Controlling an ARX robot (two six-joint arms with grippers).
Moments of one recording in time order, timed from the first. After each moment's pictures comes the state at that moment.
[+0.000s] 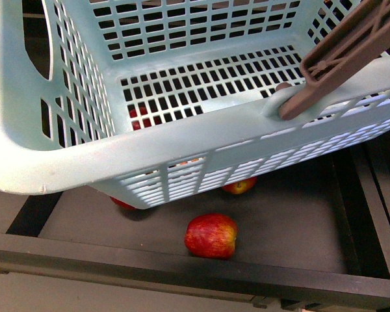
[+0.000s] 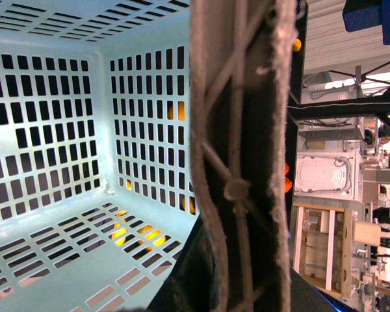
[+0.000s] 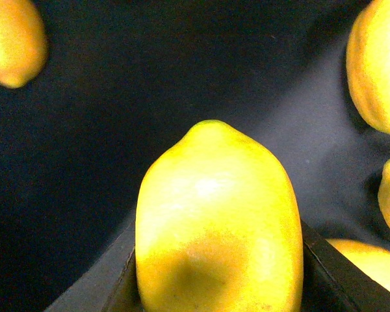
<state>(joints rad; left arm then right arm) -0.65 1.68 1.54 -0.35 0.19 -1.09 -0.69 2.29 1.10 0.31 -0.15 0.38</state>
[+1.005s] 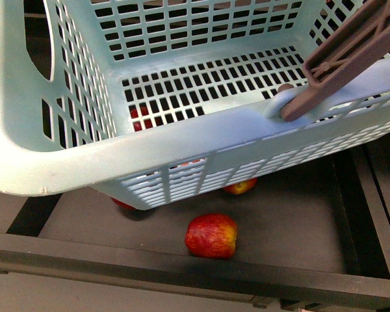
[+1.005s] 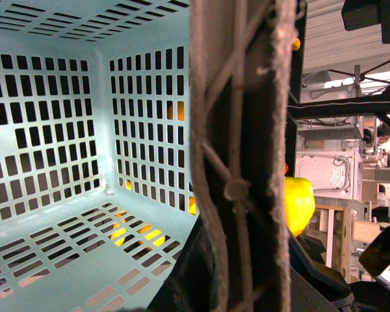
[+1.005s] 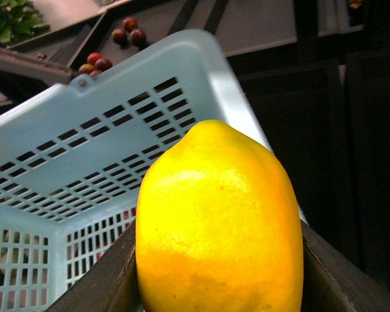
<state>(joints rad) -0.65 1.68 1.54 -0.35 0.19 -1.09 0.01 1.16 0.78 0.09 -0.26 0.27</state>
